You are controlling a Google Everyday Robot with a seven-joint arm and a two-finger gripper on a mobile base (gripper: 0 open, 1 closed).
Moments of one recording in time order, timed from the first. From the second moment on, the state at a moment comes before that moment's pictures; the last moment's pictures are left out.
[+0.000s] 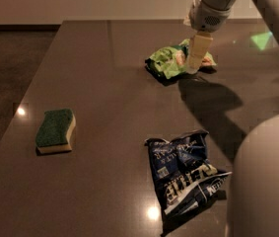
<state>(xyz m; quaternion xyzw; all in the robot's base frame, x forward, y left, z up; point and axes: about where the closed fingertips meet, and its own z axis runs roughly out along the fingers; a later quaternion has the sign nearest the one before) 0.681 -0.151 0.923 -0.68 0.71 -0.03 0.18</state>
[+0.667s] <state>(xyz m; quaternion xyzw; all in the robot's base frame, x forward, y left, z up) 0.715 -0.129 0.893 -0.71 0.69 -0.04 0.14</state>
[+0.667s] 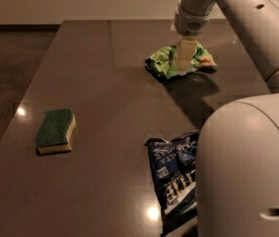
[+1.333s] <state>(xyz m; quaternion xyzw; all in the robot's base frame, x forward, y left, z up) 0.721 -0.126 0.878 -0.72 0.68 -0.05 0.12</state>
